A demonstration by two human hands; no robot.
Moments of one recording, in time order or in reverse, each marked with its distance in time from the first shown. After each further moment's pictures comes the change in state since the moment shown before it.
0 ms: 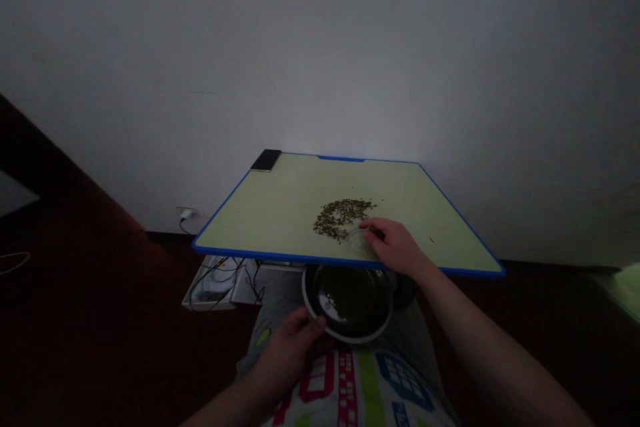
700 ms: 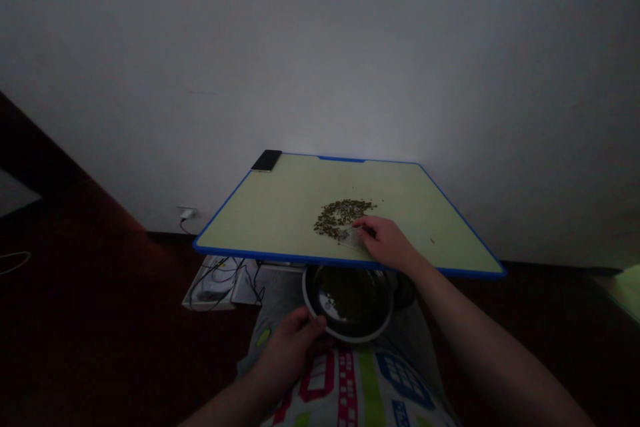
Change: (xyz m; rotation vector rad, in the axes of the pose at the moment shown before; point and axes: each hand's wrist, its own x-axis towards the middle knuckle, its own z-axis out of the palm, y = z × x) left_hand 0.004 -0.003 -0.004 0.011 0.001 0.004; right_hand 0.011 -0.002 0.009 -0.051 -0.041 -0.026
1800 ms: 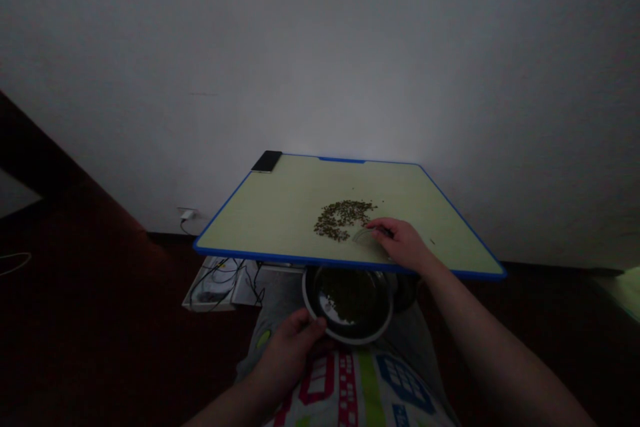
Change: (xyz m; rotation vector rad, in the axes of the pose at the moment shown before) left_hand -0.003 0.002 0.004 -0.011 -0.015 0.013; right_hand -0.011 0.024 -0.014 0.072 0.016 0.086
